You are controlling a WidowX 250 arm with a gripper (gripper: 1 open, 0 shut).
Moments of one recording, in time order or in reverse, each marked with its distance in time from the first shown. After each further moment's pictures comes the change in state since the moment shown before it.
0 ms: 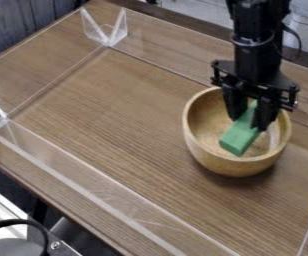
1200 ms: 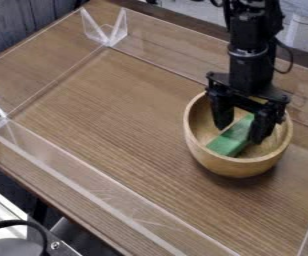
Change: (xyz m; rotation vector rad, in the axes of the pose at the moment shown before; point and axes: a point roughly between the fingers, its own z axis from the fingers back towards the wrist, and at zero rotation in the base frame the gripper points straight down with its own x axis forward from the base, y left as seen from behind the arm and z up) arm -0.006 0.017 -0.005 -0.007 0.069 0.031
